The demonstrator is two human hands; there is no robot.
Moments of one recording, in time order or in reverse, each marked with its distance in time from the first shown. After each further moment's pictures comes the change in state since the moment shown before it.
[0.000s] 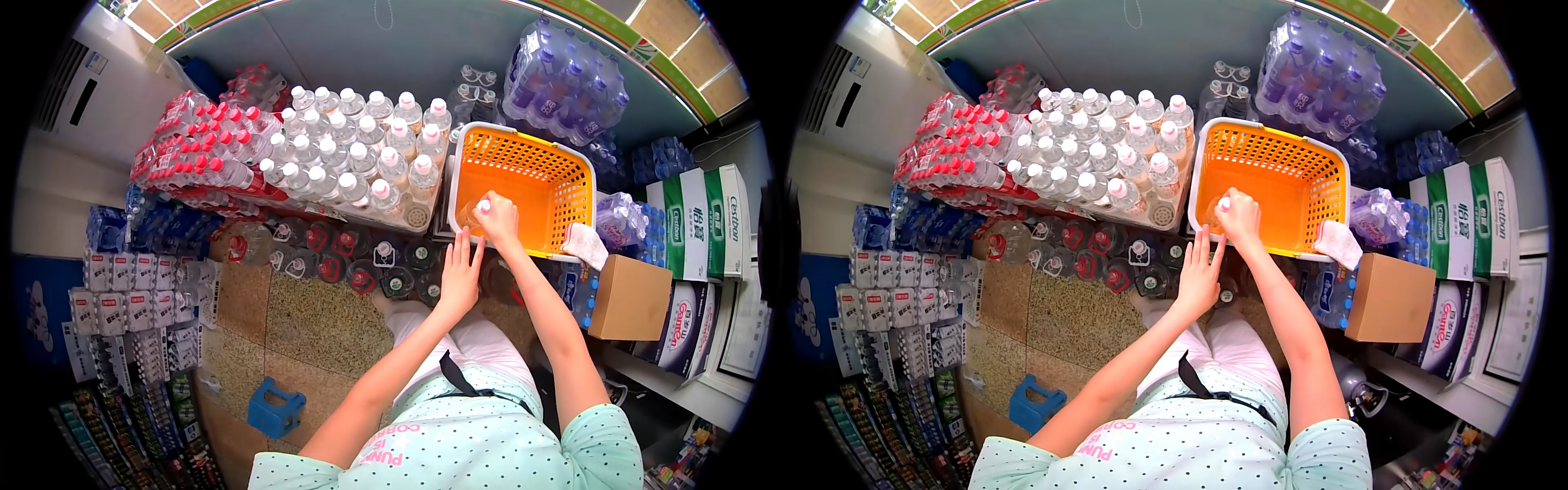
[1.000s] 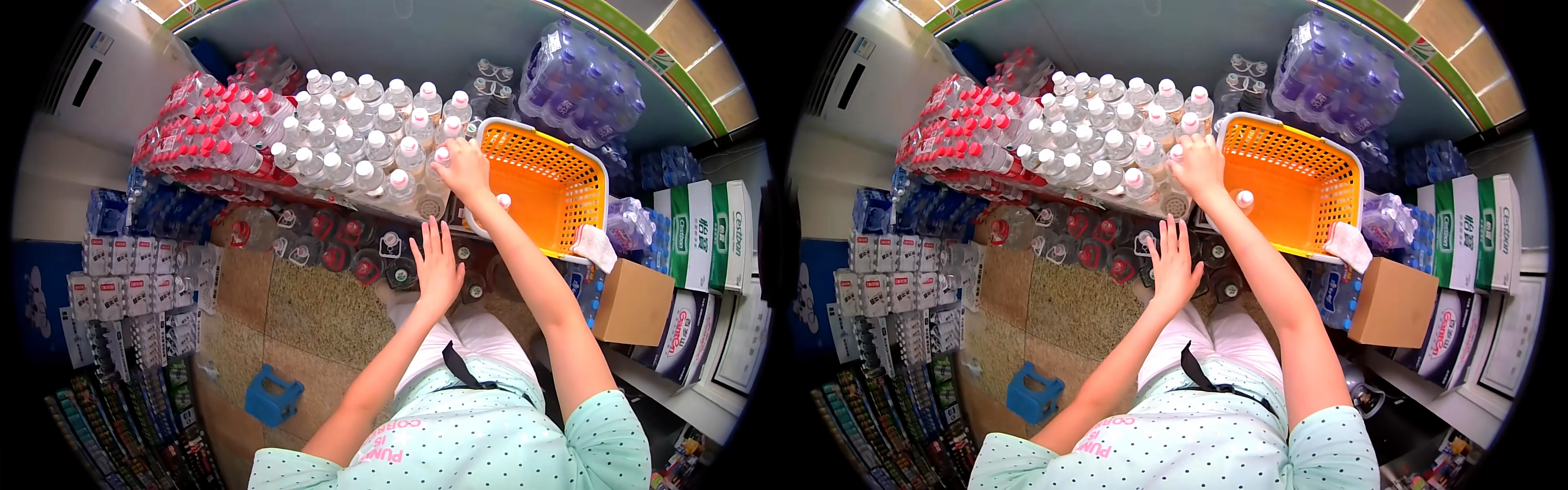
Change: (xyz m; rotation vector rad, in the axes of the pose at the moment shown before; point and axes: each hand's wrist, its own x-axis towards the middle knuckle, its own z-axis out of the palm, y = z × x) left_hand -0.016 -0.043 -0.043 -0.031 0.046 -0.312; right_hand 0.066 -0.120 0.014 -0.046 0.072 -0.310
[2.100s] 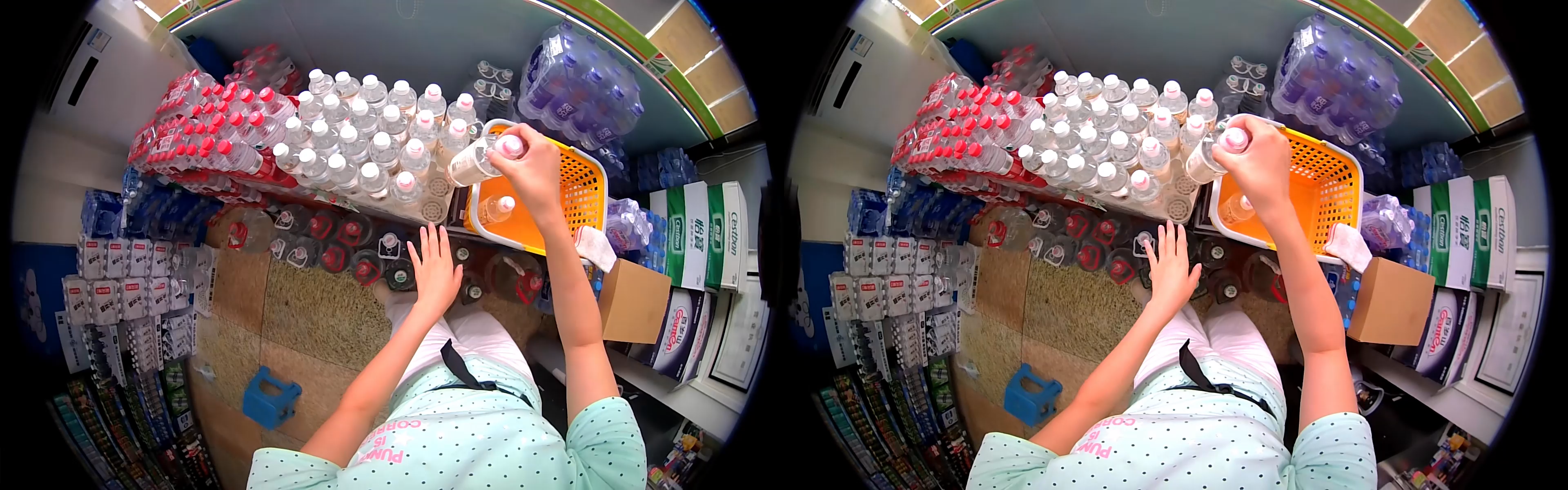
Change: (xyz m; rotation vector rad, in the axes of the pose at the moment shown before) left_hand -0.004 -0.016 -0.008 -0.033 -0.030 0.005; right_hand 0.001 -0.025 -0.137 0.385 0.181 0.131
